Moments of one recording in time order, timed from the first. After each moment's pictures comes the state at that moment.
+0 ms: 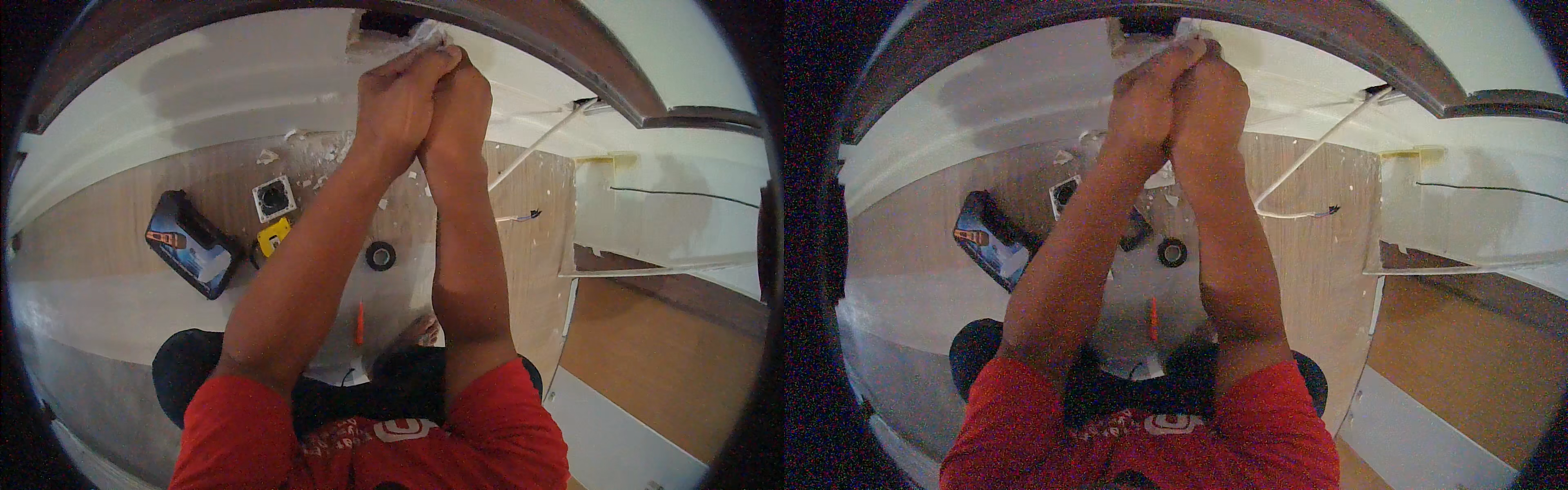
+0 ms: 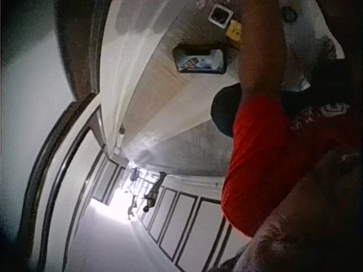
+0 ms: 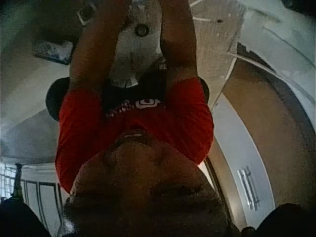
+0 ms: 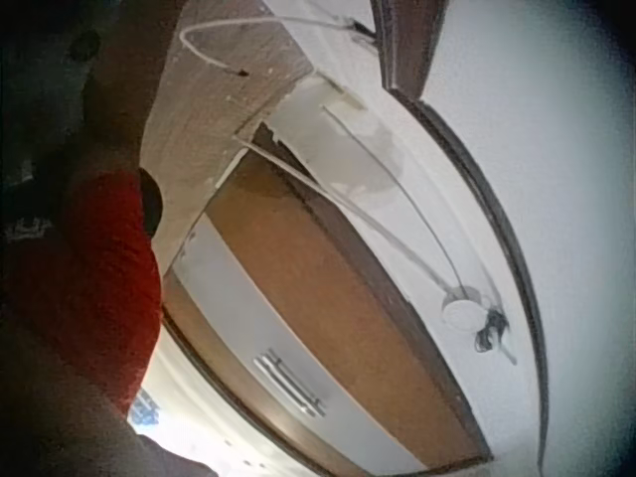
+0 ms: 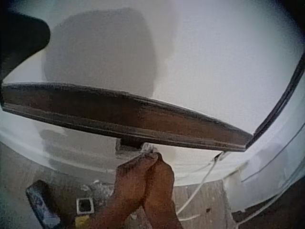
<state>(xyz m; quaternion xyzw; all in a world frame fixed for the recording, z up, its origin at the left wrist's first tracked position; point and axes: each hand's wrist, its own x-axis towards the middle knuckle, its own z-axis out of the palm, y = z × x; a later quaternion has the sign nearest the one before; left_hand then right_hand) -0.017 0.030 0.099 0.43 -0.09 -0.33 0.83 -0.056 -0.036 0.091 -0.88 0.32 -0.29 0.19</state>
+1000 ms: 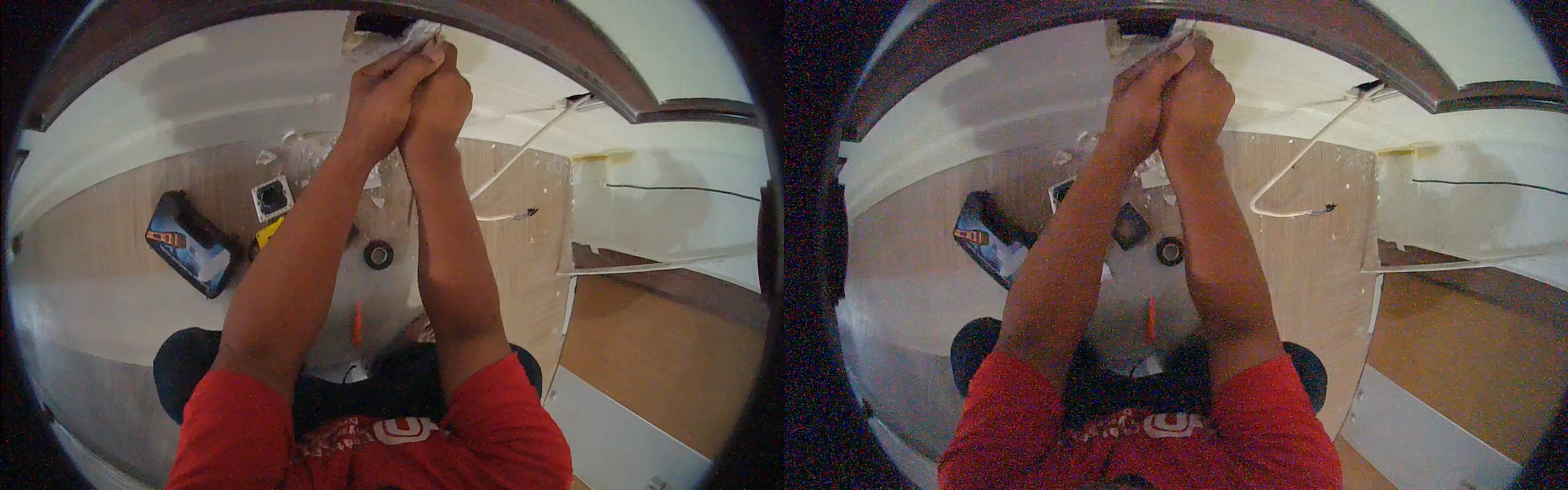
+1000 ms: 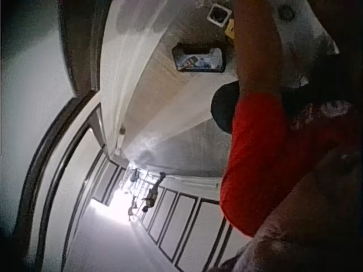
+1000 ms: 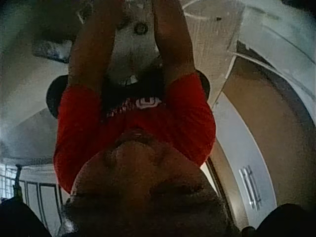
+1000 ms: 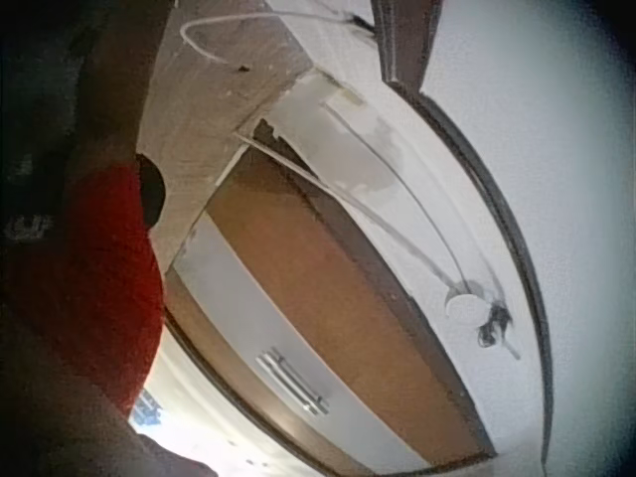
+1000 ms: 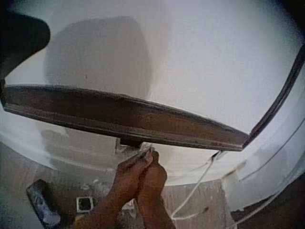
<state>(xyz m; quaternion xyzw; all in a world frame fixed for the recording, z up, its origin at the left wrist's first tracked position) -0.007 0.028 0.080 0.41 -0.14 -0.37 0.82 -0.046 -0.034 0.077 -0.87 0.36 -0.31 0.14</state>
